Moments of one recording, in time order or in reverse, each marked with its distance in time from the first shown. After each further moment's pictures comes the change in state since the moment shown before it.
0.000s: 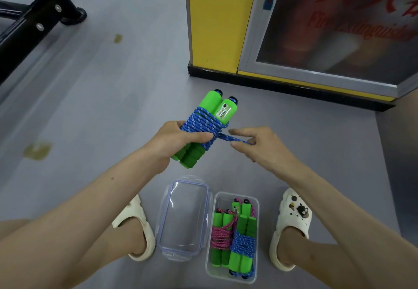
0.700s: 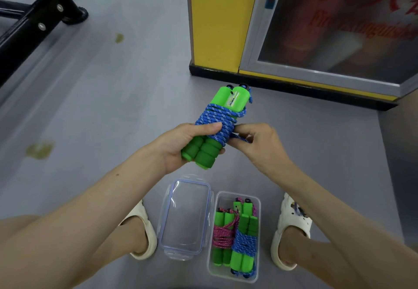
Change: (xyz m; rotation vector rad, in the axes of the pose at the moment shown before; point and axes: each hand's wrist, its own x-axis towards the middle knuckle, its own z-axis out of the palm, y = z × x) left_hand -0.008 0.008 0.011 -0.304 -0.306 -0.073; right_hand -0.001 -0.006 0.014 0.107 0.176 -0.243
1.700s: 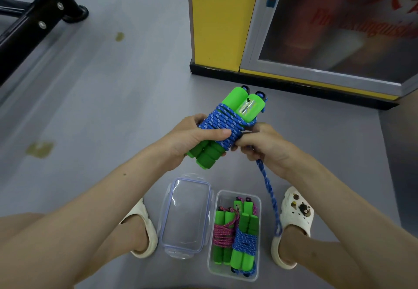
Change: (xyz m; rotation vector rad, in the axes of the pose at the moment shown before) left_hand 0.007 -0.003 -0.002 0.218 0.084 0.141; right_hand 0.005 -0.010 -0.012 0.555 -0.242 0.510
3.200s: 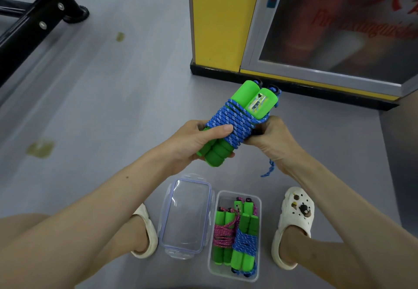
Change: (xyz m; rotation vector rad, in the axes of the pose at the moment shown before) left_hand -0.007 -0.001 0.006 -0.029 -0.112 0.025; right_hand 0.003 0.005 -0.010 -0.191 0.171 -0.338
